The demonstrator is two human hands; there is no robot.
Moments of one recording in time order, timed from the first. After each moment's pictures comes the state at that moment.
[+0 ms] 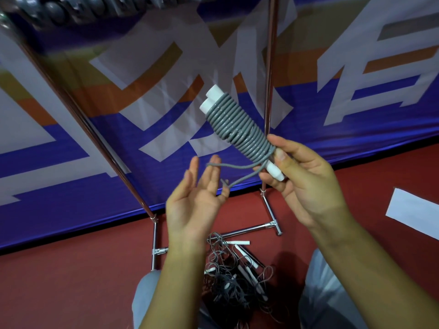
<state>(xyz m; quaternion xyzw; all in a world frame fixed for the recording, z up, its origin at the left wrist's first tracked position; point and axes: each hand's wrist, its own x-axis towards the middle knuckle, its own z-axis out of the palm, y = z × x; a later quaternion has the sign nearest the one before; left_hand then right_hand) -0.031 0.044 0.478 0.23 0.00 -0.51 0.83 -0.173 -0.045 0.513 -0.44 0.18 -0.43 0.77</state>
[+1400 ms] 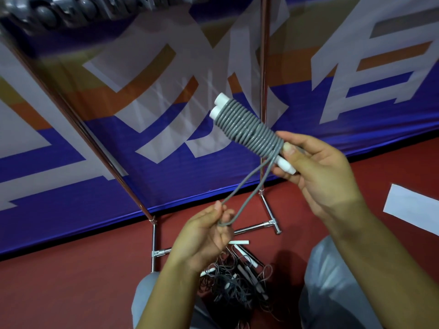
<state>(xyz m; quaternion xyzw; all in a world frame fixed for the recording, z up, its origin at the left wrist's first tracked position) -0.044 0.061 0.439 0.41 -0.07 -0.61 0.68 -0.190 -0.061 0.518 -0.48 0.25 -0.44 0.72</state>
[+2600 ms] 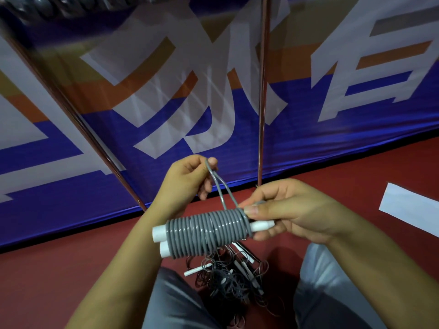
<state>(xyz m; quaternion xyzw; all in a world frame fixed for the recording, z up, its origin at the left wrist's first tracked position) -0.002 0.034 0.487 0.65 -0.39 -0.33 0.56 -0.203 -0.032 0.520 -0.56 0.22 -0.04 0.79</state>
